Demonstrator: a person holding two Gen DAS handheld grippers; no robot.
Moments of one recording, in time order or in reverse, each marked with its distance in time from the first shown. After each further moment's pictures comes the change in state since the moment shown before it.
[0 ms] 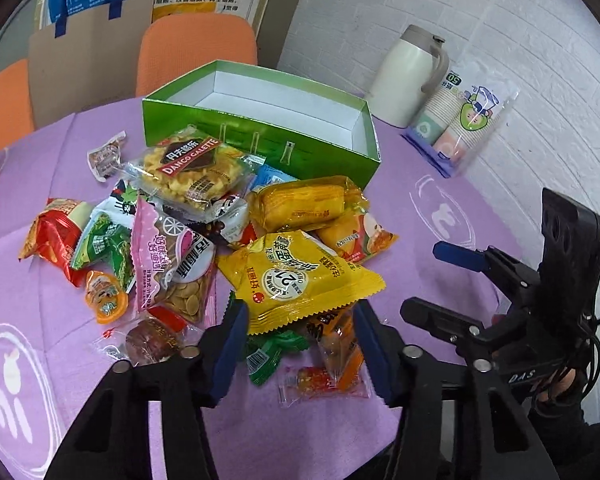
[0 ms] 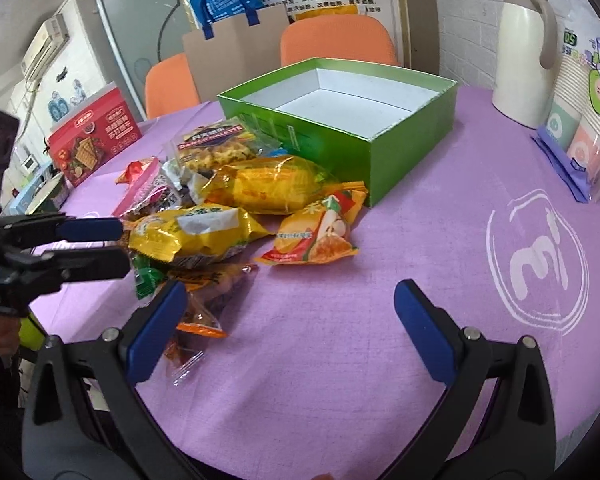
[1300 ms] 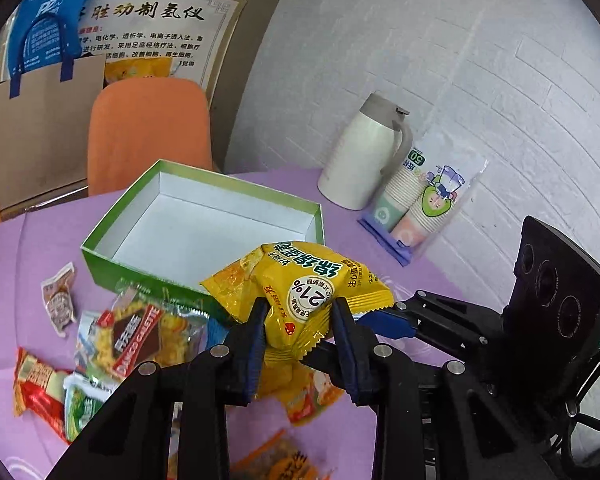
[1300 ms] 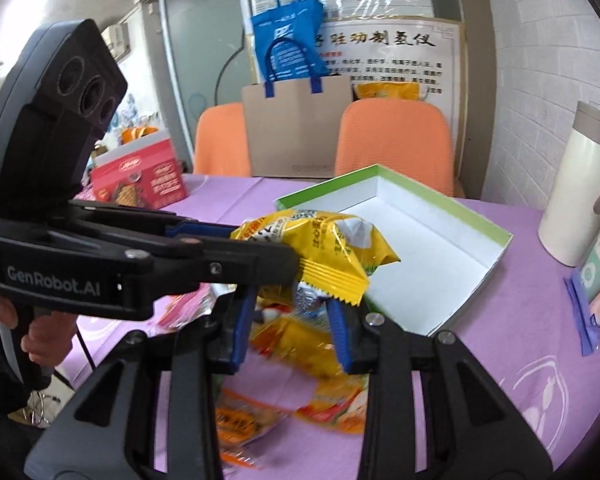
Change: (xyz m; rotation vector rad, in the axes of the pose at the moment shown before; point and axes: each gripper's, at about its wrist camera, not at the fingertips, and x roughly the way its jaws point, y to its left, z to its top) left arm 0.006 -0.014 0.124 0.073 -0.164 -0.126; right arm -0.007 0.013 0.105 -0.133 -0.209 0.070
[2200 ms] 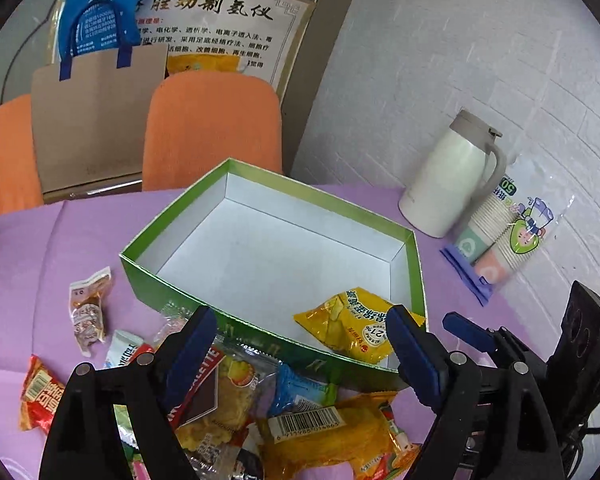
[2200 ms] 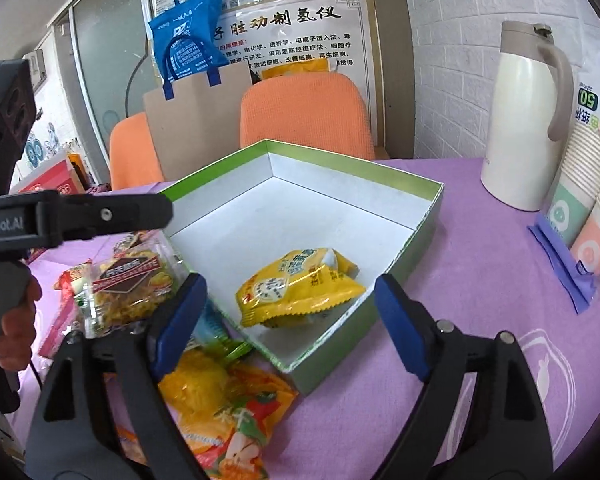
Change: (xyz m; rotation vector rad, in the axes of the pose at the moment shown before) left arm 0.037 0.048 0.002 -0.104 -0.073 0.219; right arm 0.027 -0.068 -0.021 0.175 0.009 -0.184
